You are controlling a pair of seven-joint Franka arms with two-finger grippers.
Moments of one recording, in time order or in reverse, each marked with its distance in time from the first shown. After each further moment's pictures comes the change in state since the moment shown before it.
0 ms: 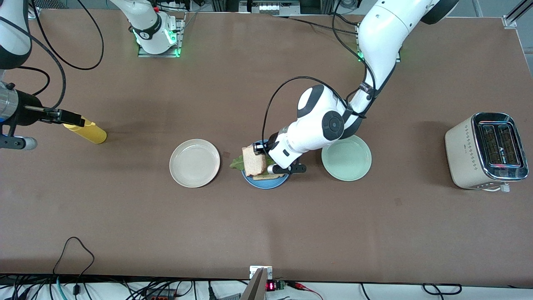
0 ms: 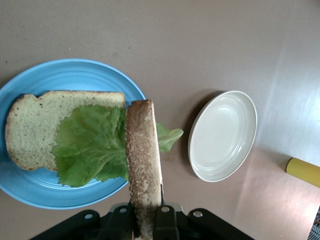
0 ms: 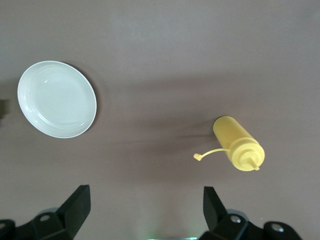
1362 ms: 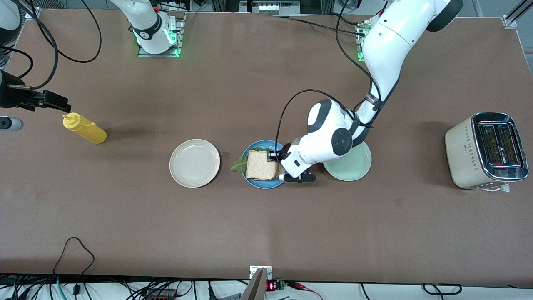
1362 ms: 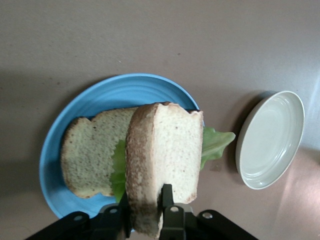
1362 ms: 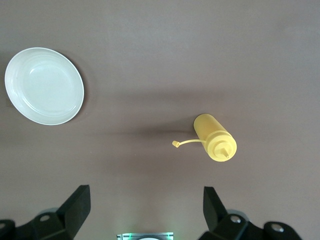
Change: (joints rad) left arm 0.061 0.051 0.014 -0.041 0.000 -0.001 0.150; right arm -0.007 -0.088 -0.001 -0.052 -0.055 -0.013 -0.084
